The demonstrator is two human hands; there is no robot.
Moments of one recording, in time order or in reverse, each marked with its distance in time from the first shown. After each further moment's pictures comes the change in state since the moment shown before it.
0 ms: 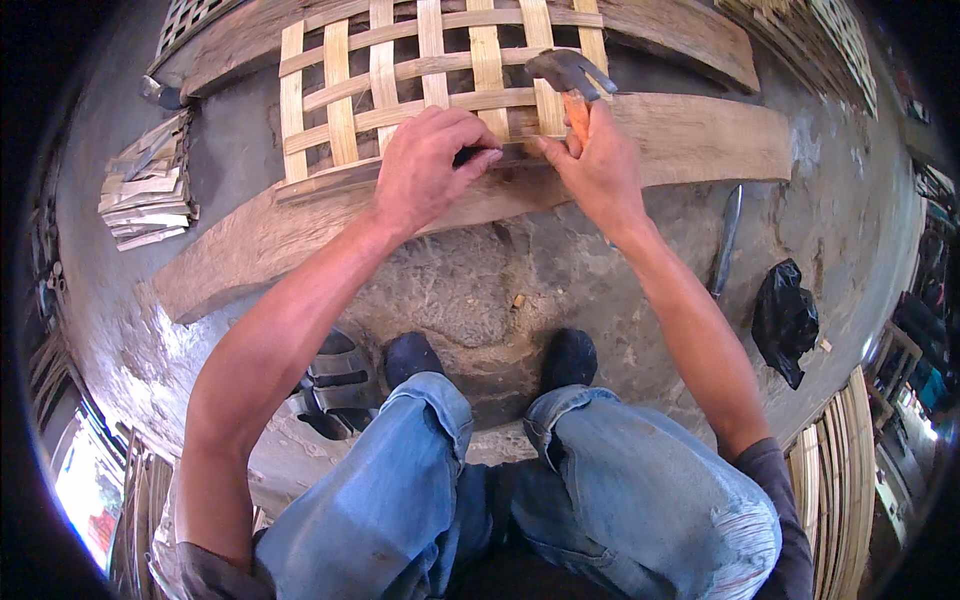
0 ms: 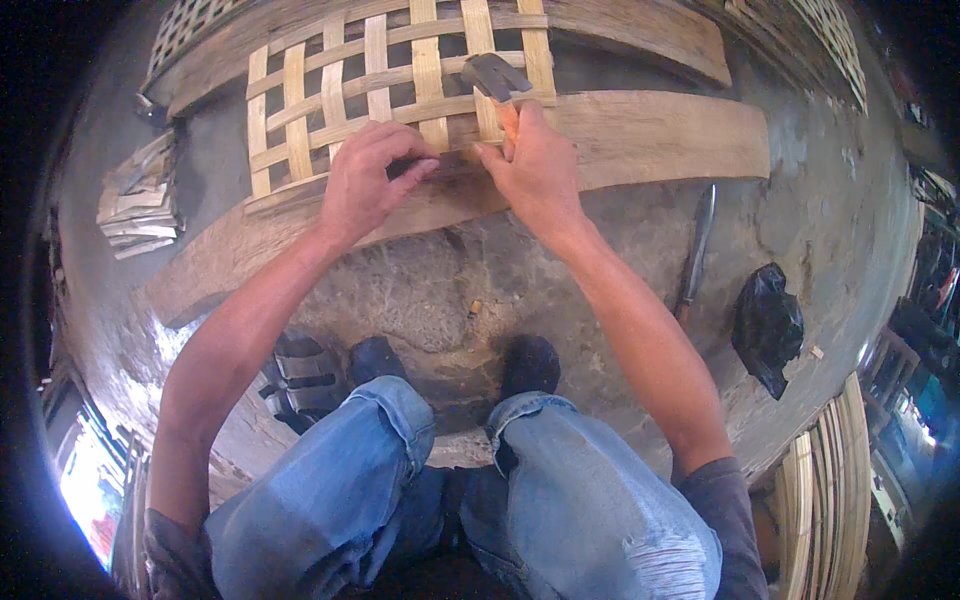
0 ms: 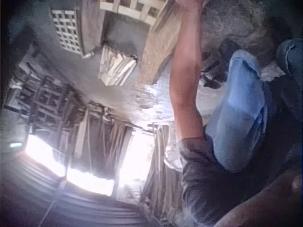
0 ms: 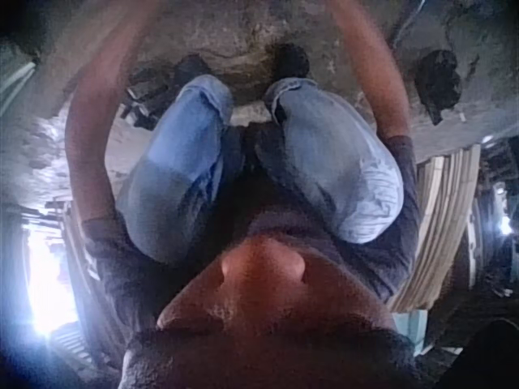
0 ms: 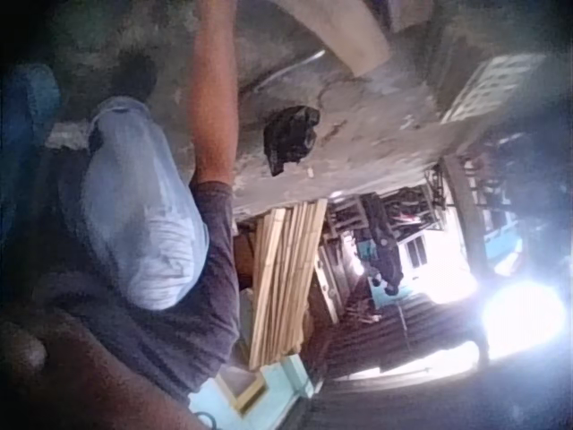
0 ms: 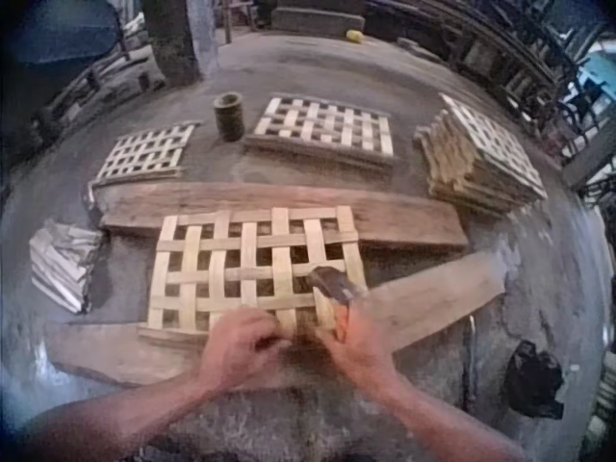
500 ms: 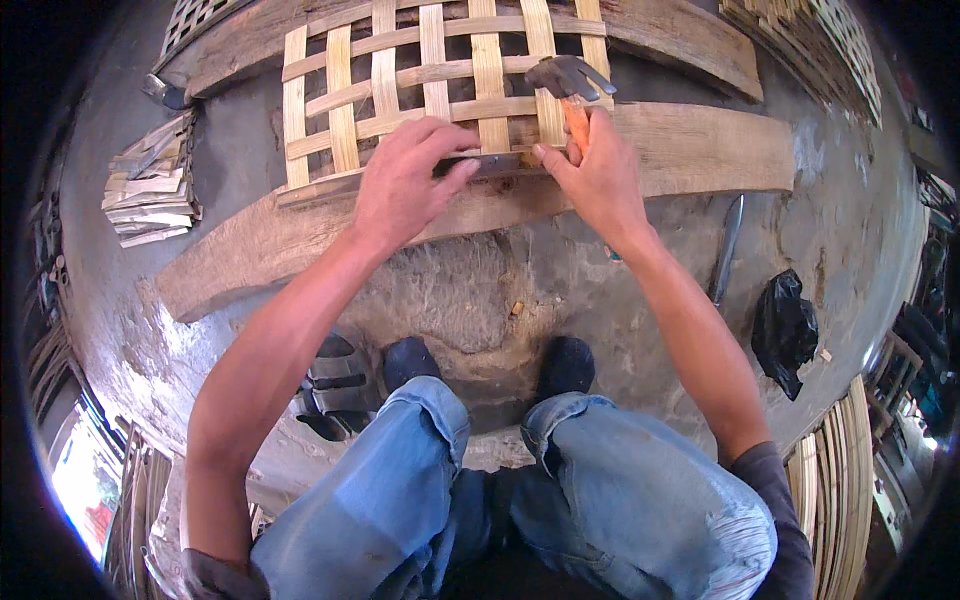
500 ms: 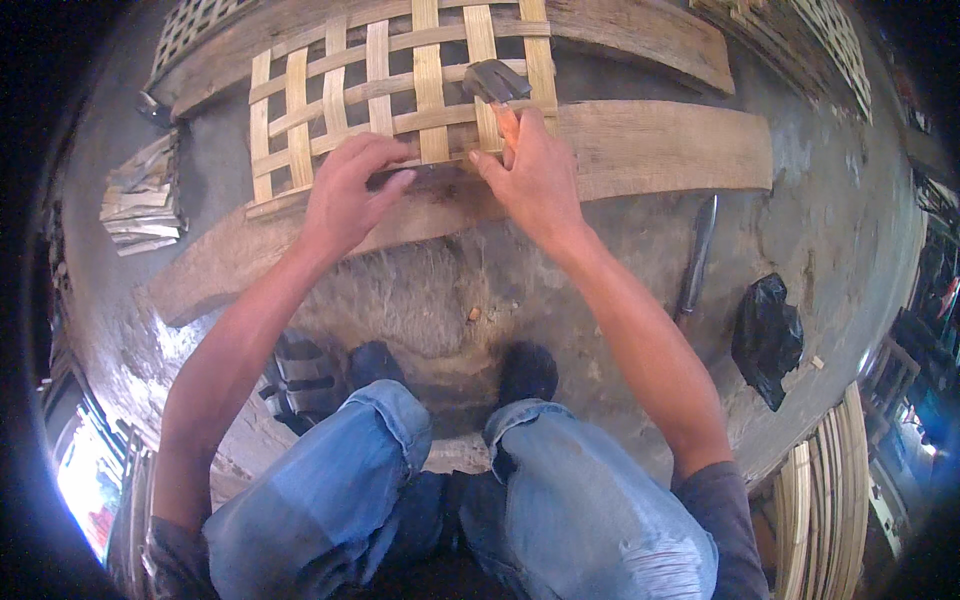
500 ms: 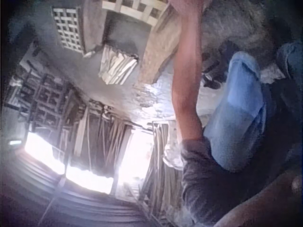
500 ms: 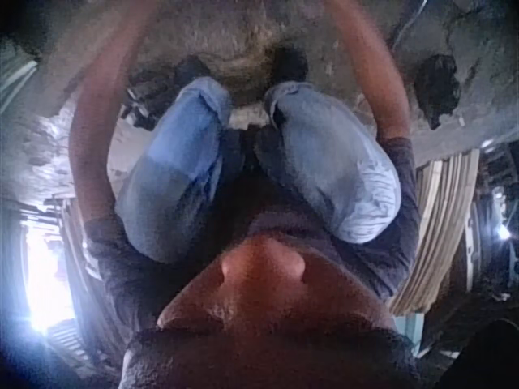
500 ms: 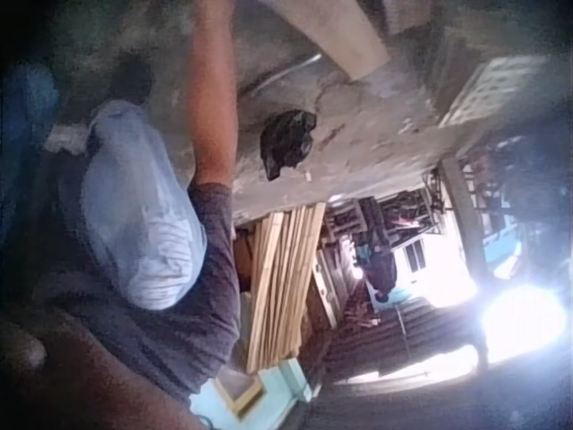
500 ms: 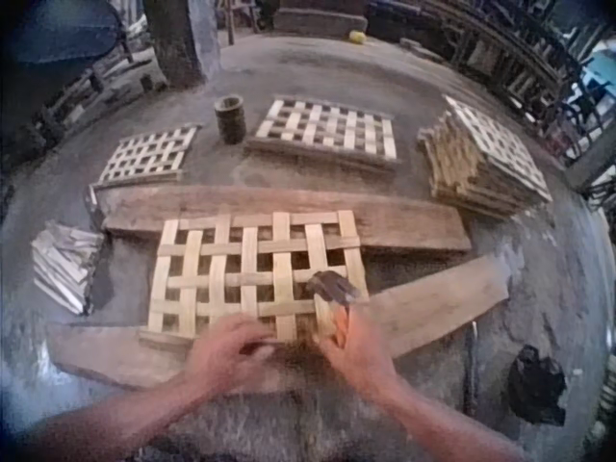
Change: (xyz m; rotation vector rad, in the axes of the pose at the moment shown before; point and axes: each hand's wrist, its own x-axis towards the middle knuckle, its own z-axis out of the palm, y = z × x) left_hand -0.006 0.001 -0.010 -0.023 0.084 -0.053; right_hand 0.005 0.001 -0.007 0.025 -0.020 -0.012
